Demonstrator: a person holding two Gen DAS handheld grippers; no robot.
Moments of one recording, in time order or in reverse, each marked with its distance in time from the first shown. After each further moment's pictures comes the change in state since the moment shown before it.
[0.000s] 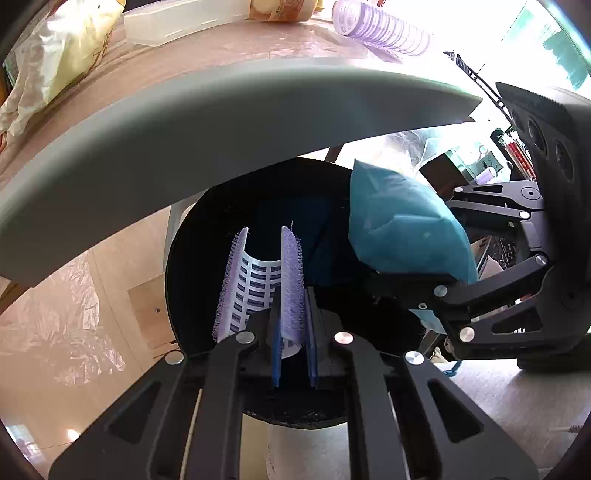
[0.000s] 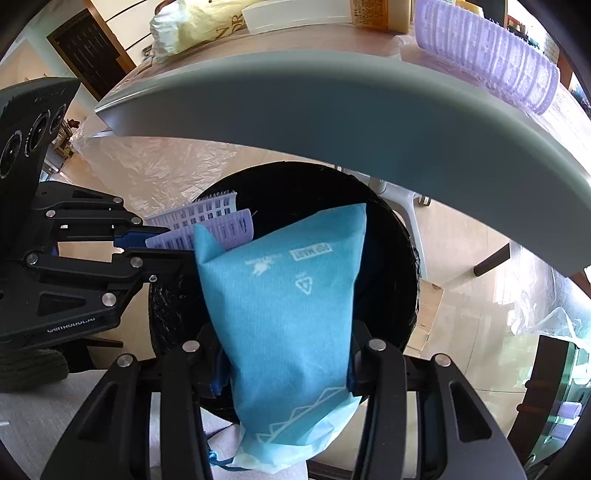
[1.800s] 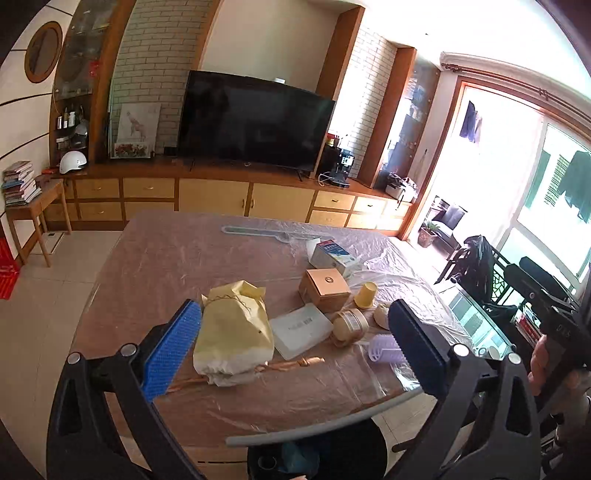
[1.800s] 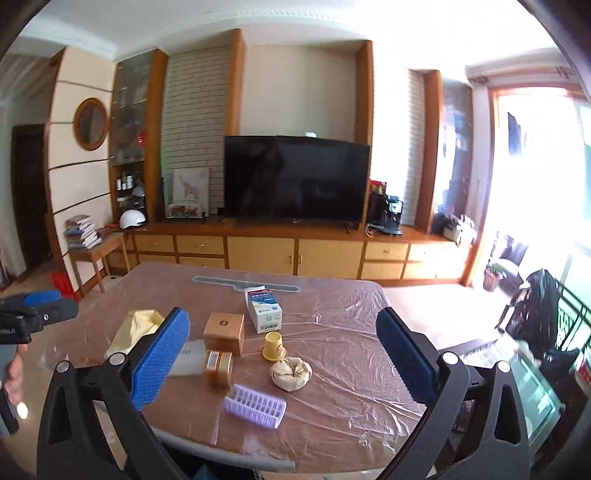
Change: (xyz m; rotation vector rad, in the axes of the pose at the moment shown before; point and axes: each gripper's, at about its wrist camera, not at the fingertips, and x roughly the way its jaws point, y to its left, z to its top) left arm -0.207 0.051 0.065 -0.260 -0.704 0.121; right arm -0.252 -0.002 0.066 0.126 -0.808 -0.451
